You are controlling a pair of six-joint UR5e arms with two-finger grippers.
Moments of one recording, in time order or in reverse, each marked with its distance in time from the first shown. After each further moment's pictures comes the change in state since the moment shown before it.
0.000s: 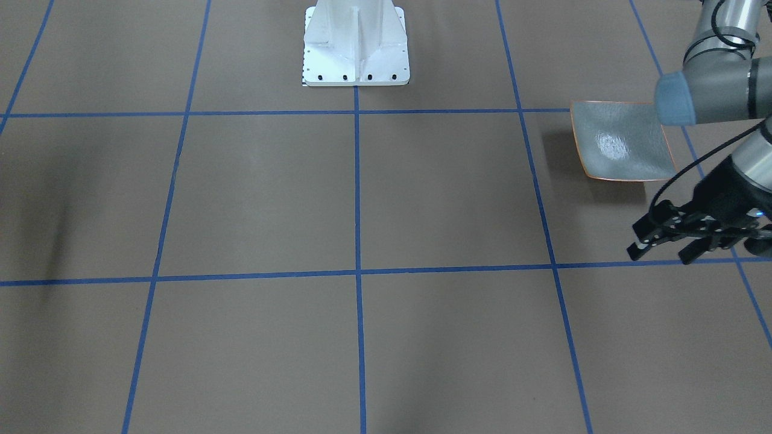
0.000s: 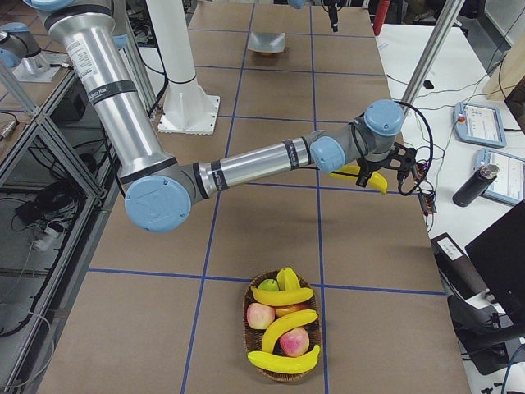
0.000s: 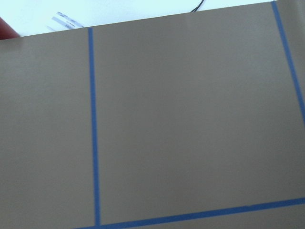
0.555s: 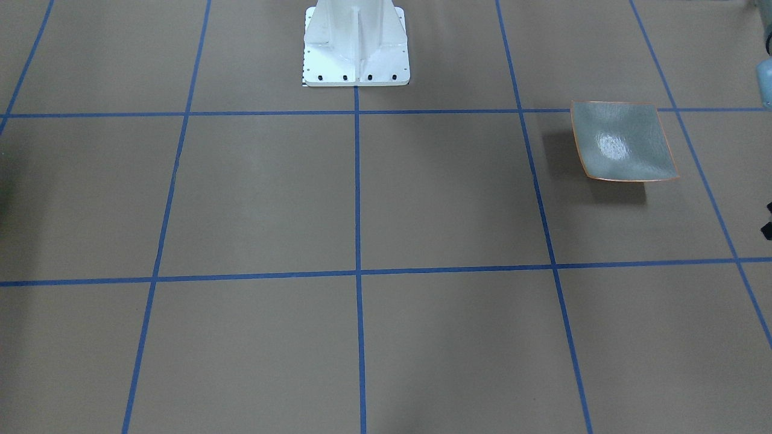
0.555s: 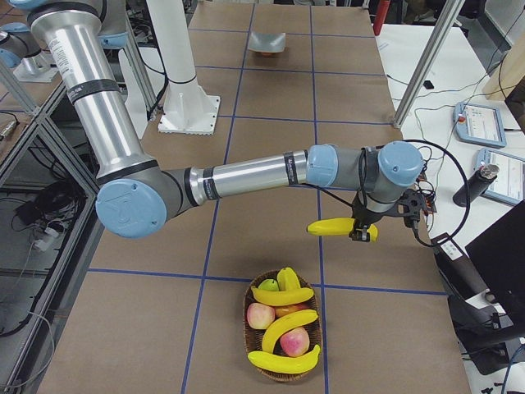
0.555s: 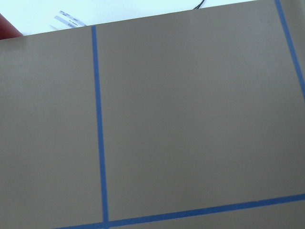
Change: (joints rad) left arm -0.244 0.184 -0.030 0.299 -0.007 0.627; right arm 0.171 -0.028 -0.030 -0.512 -0.042 -0.864
